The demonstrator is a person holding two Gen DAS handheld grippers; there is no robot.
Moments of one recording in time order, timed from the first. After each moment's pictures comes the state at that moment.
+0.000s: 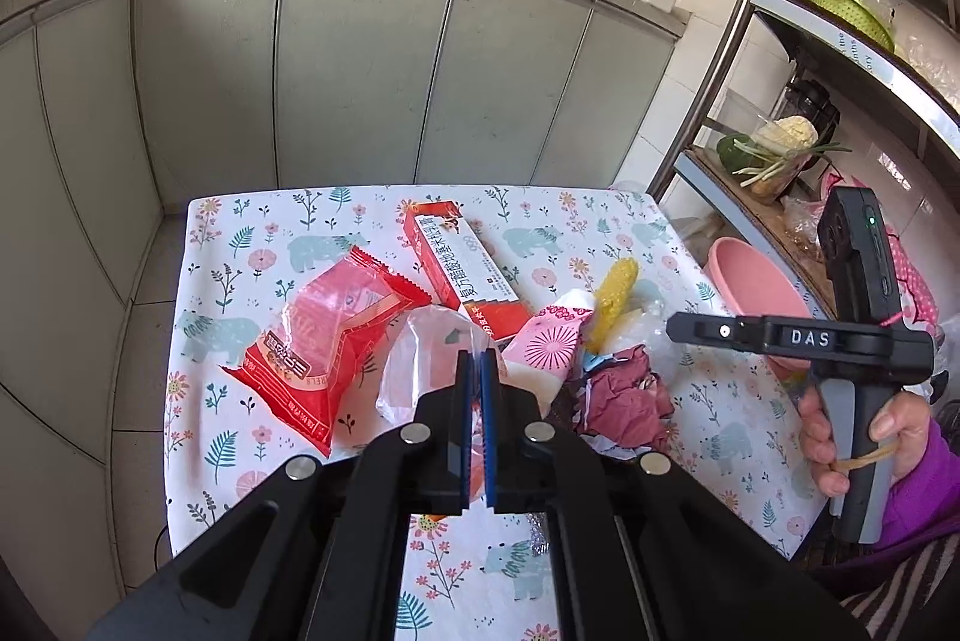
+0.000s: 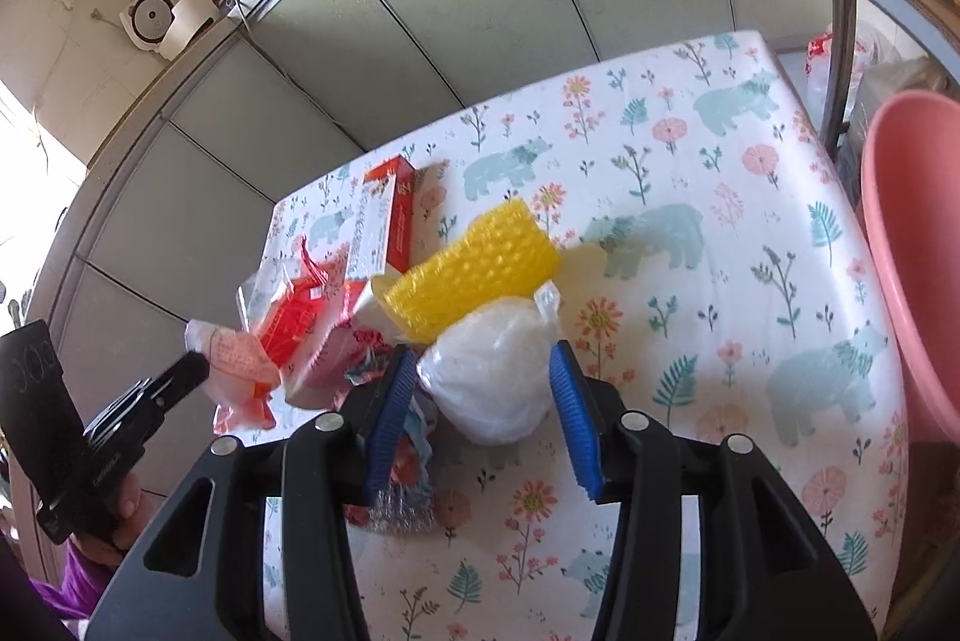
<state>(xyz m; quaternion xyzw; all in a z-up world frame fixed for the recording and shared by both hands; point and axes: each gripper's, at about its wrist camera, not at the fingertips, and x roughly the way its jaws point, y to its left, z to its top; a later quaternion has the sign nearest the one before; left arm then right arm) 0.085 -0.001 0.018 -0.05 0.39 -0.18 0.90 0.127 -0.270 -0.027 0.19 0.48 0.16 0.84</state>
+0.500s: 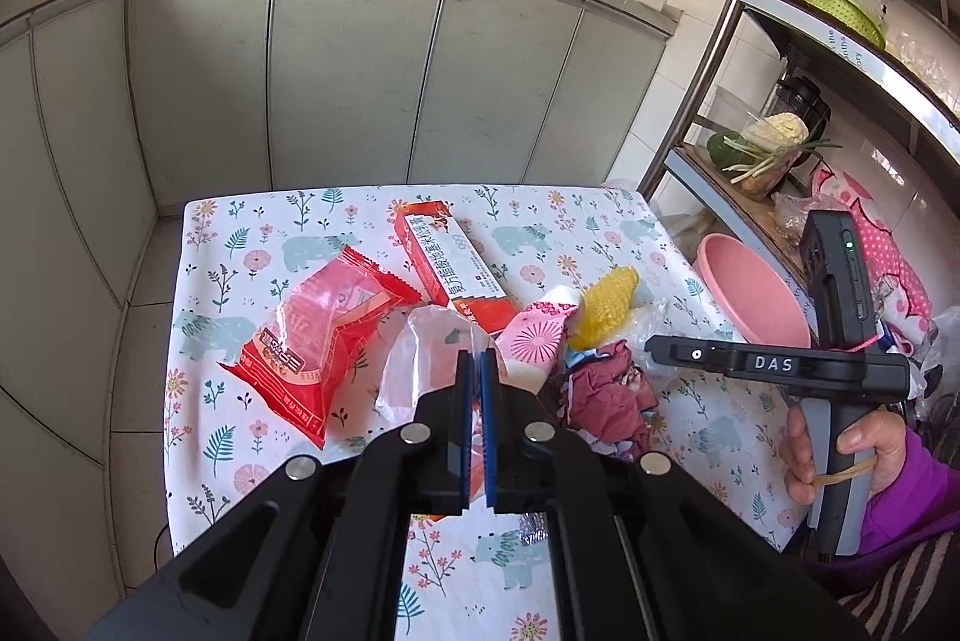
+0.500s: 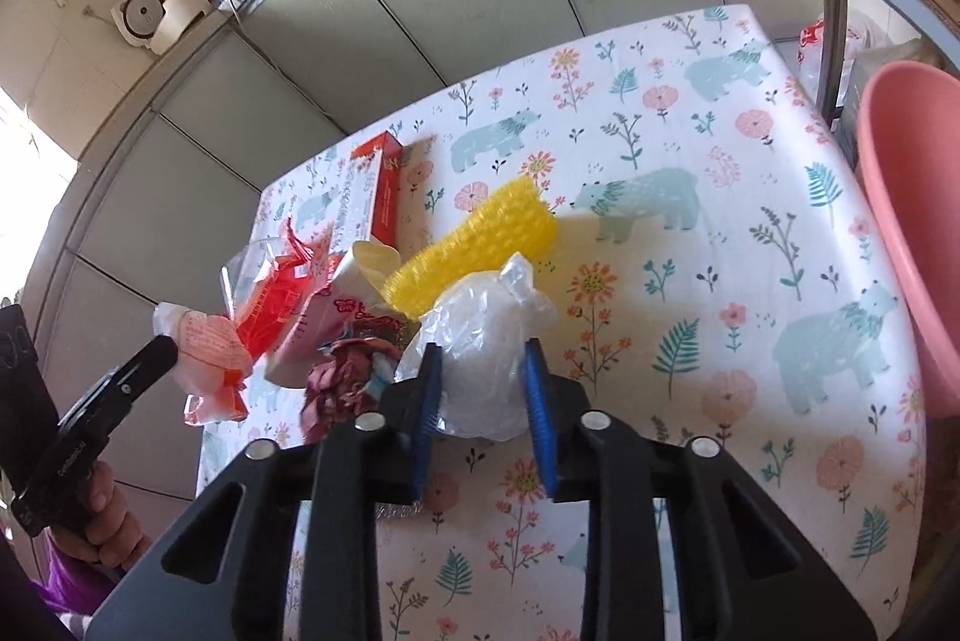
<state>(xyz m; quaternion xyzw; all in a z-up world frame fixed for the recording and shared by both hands) 0.079 -0.002 0.022 -0.04 0.39 -0.19 0.90 0.111 -0.269 -0.041 0.19 0.48 0.16 0.84</state>
